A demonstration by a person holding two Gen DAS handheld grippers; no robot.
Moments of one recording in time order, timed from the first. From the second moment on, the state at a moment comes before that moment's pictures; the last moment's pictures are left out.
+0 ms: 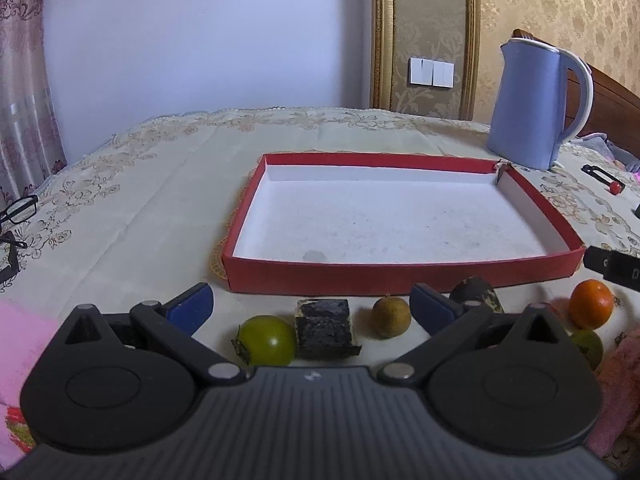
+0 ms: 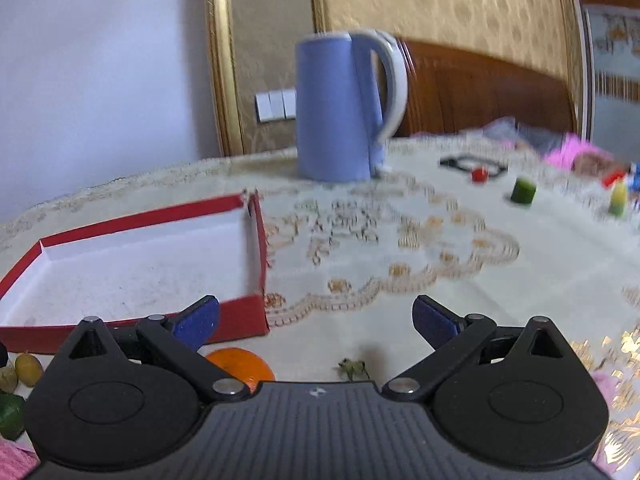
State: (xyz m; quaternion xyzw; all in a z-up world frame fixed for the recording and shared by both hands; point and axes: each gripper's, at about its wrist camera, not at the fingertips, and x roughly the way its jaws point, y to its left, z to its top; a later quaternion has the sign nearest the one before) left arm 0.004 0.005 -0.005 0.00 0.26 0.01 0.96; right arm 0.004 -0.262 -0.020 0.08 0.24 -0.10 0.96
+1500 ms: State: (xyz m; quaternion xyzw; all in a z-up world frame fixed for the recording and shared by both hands) left arm 0.015 0.038 -0.027 -0.07 0.29 -0.02 0.95; right arm -0.014 -0.245 -0.025 0.04 0.31 -0.01 0.95
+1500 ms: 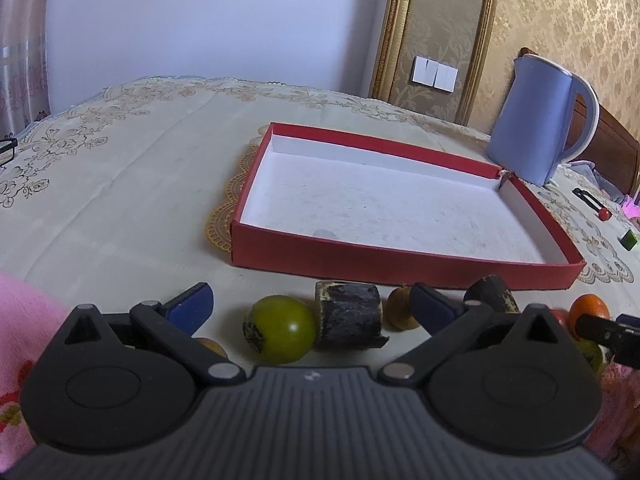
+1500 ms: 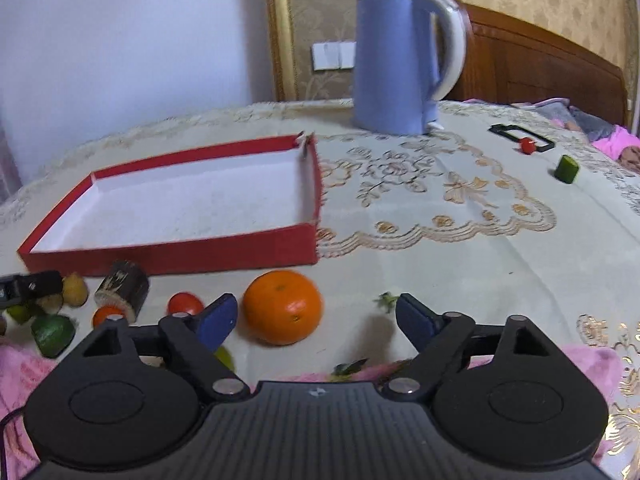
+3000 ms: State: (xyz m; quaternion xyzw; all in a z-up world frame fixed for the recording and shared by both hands) left arm 0.018 0.042 -0.031 -0.08 0.28 -0.04 0.95; right arm 0.111 -0.195 -0.004 -0.04 0.30 0.05 0.95
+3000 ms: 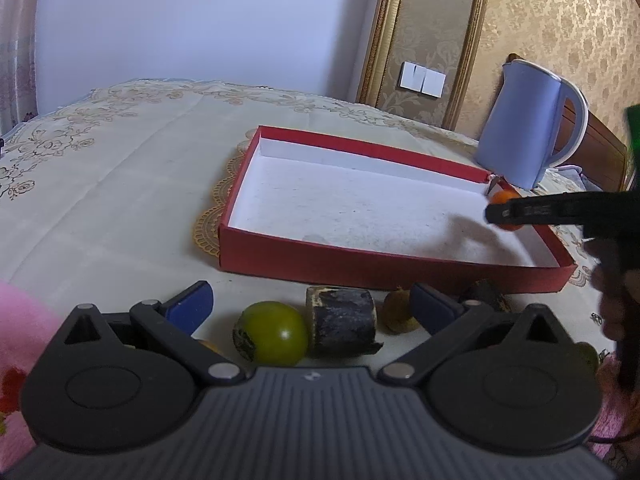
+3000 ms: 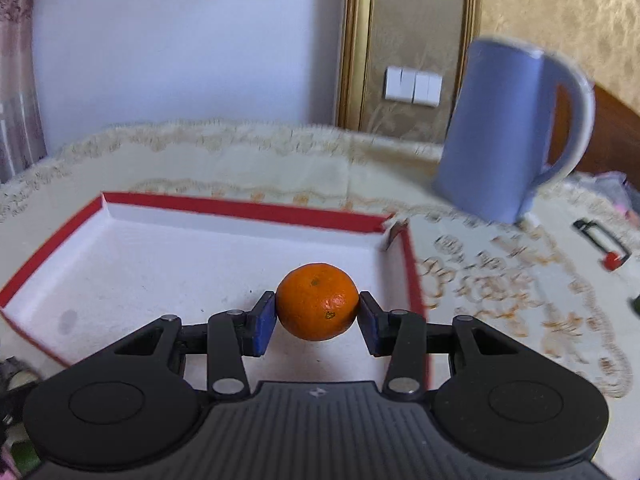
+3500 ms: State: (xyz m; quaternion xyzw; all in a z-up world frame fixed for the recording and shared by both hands) left arm 0.021 0.040 -0.032 -0.08 0.29 -0.05 0.95; right arm 0.121 -0.213 -0.007 0.02 0.34 0.06 0.94
